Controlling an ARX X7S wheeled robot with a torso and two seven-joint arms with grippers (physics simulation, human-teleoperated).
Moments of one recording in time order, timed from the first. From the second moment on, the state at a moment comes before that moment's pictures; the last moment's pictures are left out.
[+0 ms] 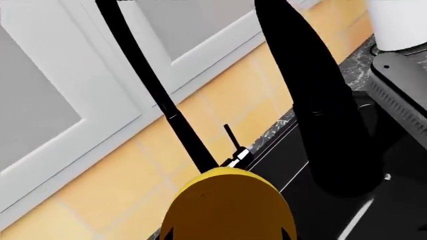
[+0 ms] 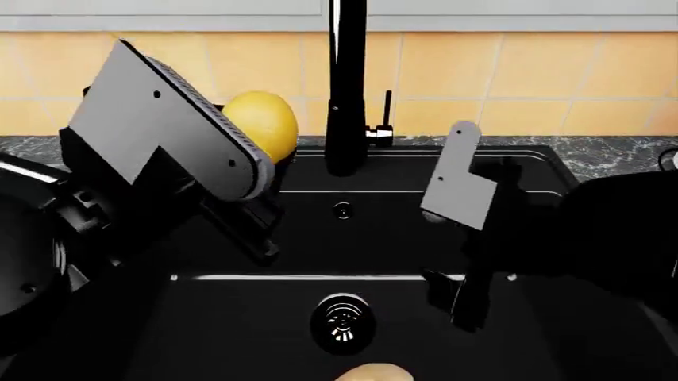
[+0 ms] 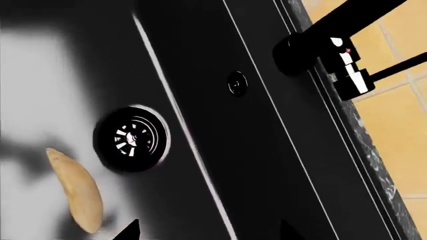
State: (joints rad) left arm -1.32 -0.77 0.46 0.66 -1.55 -1.26 -0.56; right arm 1.69 0.88 -1.42 -0.42 1.15 1.08 -0.09
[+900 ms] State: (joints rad) left arm -1.39 -0.54 1.05 0.24 -1.04 -1.29 0.05; right arm 1.89 1.02 -1.18 -0.38 1.41 1.17 0.20
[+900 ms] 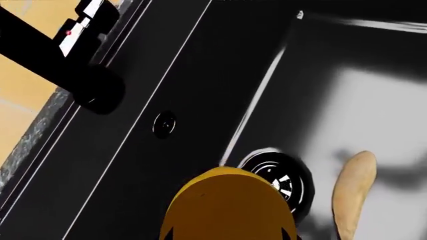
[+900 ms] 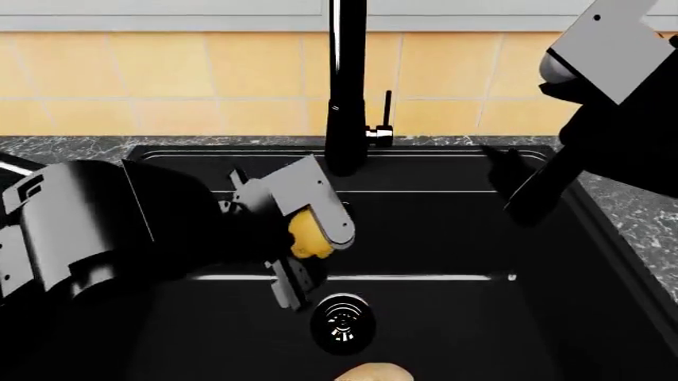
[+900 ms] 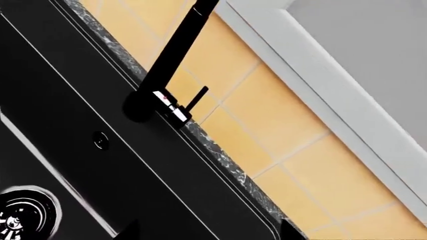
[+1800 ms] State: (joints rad) left arm -1.27 -0.35 1.36 -0.25 -0.78 -0.96 0.46; right arm 1.88 1.04 -1.18 -0.40 1.39 1.16 0.17
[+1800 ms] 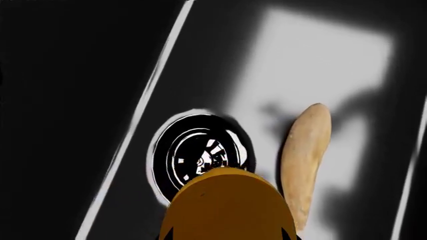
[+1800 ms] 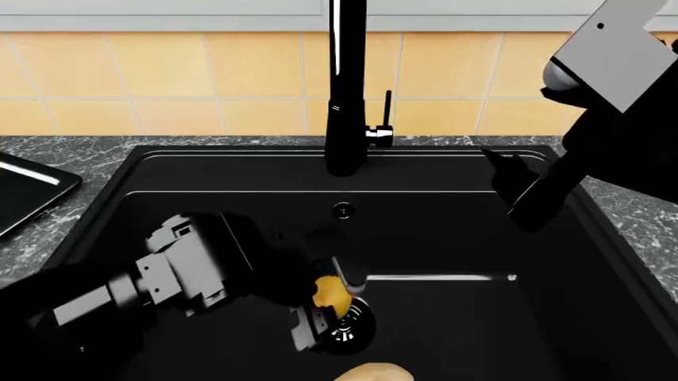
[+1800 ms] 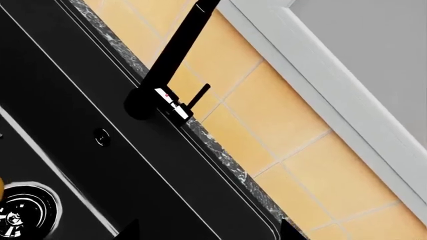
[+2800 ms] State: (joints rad) left arm -1.30 -0.55 1.18 0.10 -0.94 -1.04 0.25; right arm 1.86 0.93 -1.21 -0.31 1.29 1.13 0.18
